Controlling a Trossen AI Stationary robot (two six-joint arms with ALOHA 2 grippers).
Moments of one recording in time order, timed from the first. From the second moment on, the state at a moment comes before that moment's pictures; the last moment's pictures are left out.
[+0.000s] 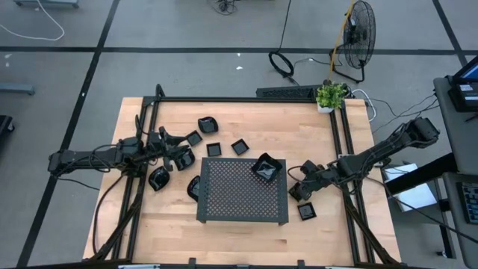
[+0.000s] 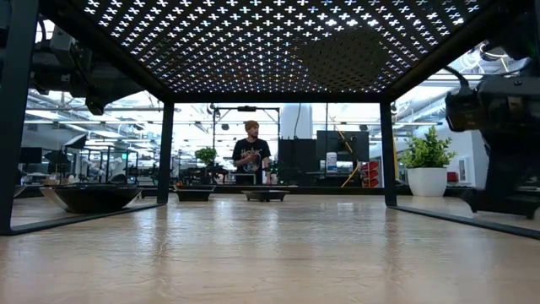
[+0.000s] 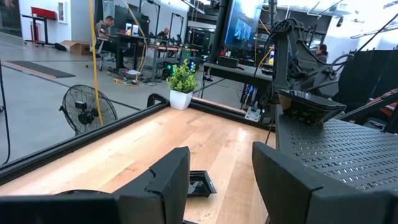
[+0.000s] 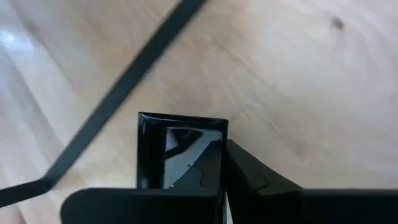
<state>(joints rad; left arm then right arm) 0.08 0.15 0.02 0.18 -0.21 -0.19 0.39 1.03 0.33 -0.32 0.15 1.19</state>
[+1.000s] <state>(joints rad) 0.08 0.15 0.02 0.18 -0.21 -0.19 0.51 0.73 0.33 0.14 -0.16 0.73</state>
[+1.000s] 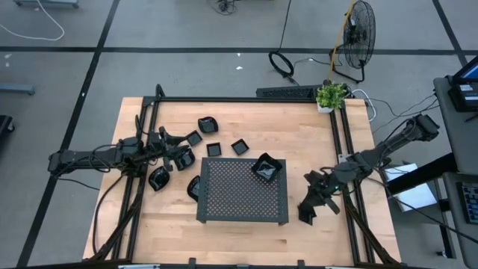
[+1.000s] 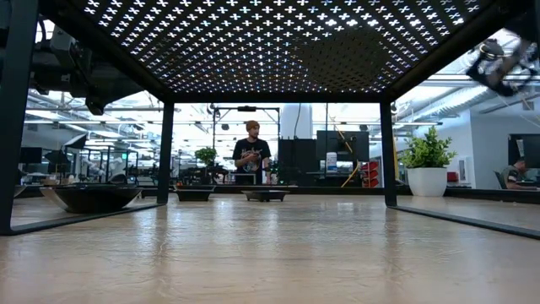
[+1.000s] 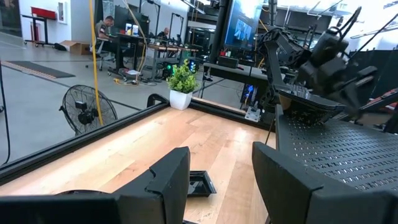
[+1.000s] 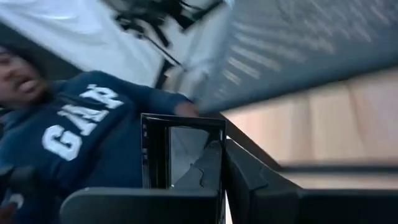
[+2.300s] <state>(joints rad) 0.08 0.15 0.02 0.18 -0.21 -0.19 0.42 1.34 0.84 0.12 0.13 0.35</state>
